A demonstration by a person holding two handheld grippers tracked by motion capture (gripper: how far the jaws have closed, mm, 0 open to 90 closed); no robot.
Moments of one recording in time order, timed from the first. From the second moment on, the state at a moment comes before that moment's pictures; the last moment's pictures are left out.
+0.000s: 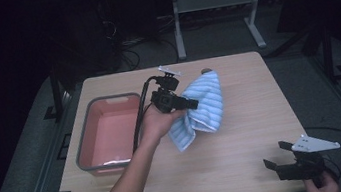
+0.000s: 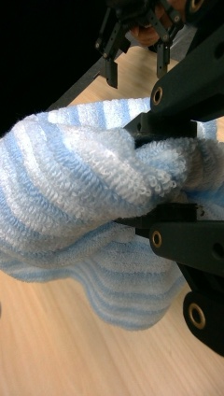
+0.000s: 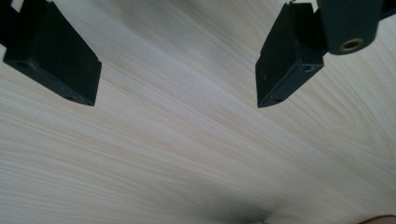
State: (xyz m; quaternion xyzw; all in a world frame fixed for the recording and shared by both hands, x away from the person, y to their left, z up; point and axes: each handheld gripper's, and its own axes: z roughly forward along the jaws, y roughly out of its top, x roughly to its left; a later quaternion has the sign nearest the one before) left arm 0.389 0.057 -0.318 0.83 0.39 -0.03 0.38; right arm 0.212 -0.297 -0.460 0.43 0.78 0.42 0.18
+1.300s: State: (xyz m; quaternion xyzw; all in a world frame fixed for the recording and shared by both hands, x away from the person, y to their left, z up) left arm 0.411 0.017 -0.397 0.82 0.44 -0.07 0.35; right arm 0.215 -0.293 -0.458 0.42 0.78 0.43 0.18
